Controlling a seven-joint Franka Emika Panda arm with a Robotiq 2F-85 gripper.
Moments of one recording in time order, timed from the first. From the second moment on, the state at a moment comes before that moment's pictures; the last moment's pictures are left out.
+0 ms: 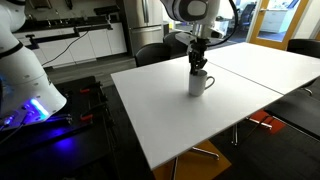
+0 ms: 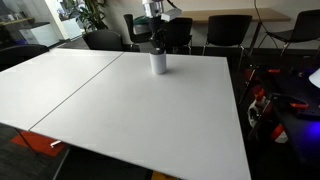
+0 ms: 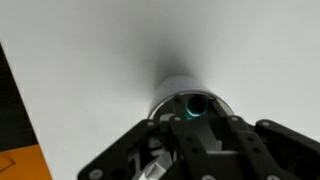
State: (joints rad) arm -0.16 0.72 -0.06 -1.58 0.03 2.21 -0.01
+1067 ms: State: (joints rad) arm -0.16 0.73 -0.06 -1.55 0.04 2.18 -0.01
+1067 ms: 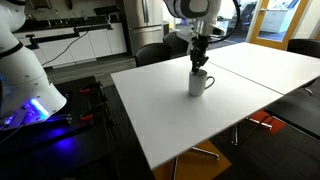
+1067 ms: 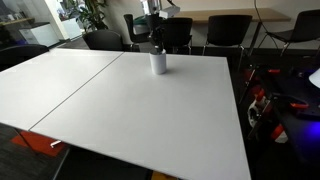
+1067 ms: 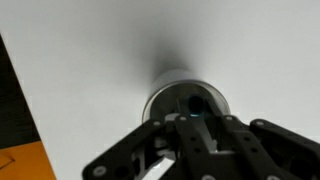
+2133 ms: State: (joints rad) arm -0.14 0.50 -0.06 -1.68 0.06 2.17 0.05
